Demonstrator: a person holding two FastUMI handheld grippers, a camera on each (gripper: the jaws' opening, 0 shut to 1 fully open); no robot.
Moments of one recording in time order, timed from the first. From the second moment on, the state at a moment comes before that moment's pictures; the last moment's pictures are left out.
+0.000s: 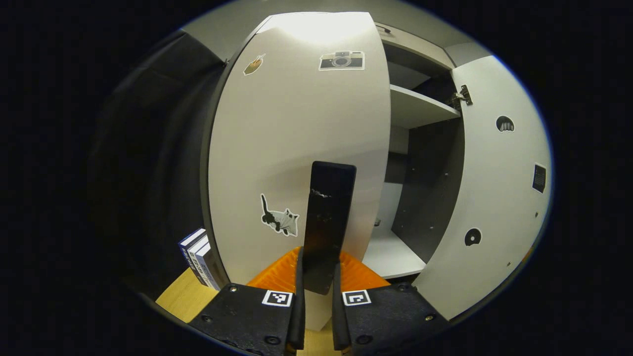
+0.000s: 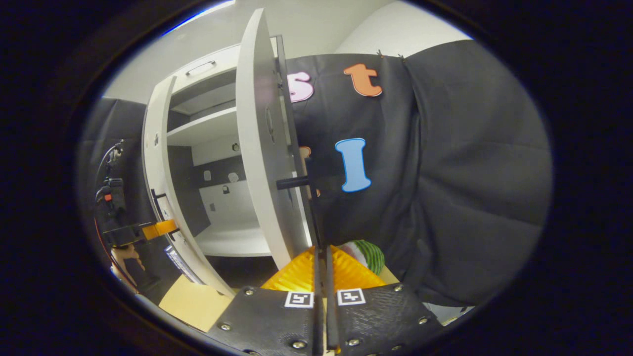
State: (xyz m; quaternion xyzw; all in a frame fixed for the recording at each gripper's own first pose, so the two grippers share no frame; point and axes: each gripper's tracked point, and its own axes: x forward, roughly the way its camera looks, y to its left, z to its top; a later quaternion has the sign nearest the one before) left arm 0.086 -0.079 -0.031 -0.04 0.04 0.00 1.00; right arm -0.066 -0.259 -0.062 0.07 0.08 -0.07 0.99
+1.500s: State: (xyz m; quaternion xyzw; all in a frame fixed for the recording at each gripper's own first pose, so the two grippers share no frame) left arm 0.065 -0.043 -0.035 -0.04 0.06 0.04 1.00; right arm -0.067 -0.257 -0.066 0.07 0.09 -0.07 0.99
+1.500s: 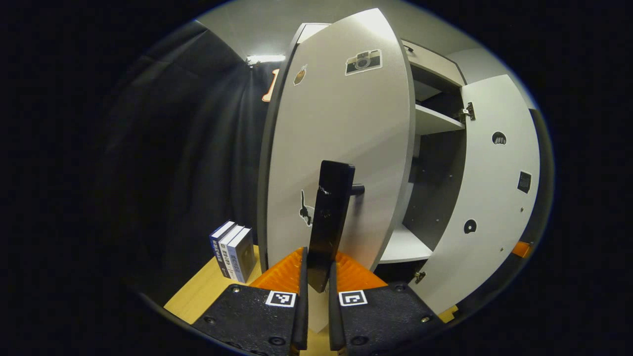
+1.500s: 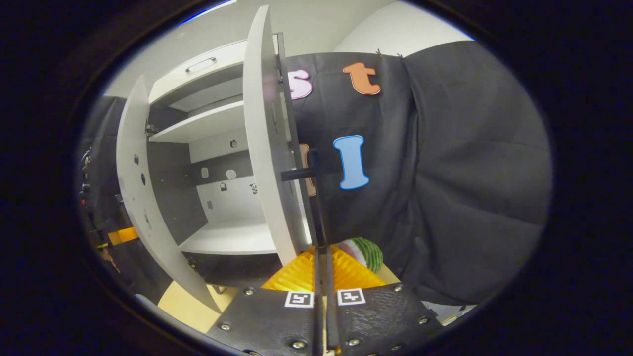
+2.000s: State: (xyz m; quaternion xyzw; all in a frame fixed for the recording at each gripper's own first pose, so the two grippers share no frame) left arm 0.051 -0.004 -0.034 -0.01 0.06 0.12 0.99; right arm -0.068 -0.256 -0.066 0.07 0.09 -0.07 0.99
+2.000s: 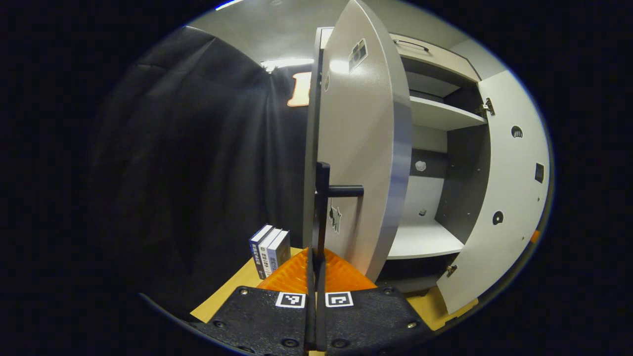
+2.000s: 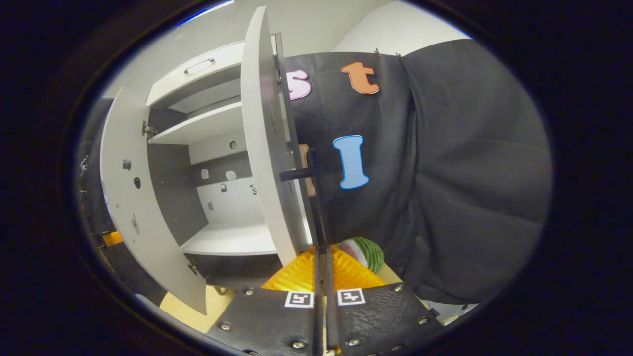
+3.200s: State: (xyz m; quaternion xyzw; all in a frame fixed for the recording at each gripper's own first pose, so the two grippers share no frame) left arm 0.057 -0.001 -0.030 -0.02 0.03 0.08 1.00; right arm -0.067 -0.254 -0.069 0.08 0.09 -0.07 0.99
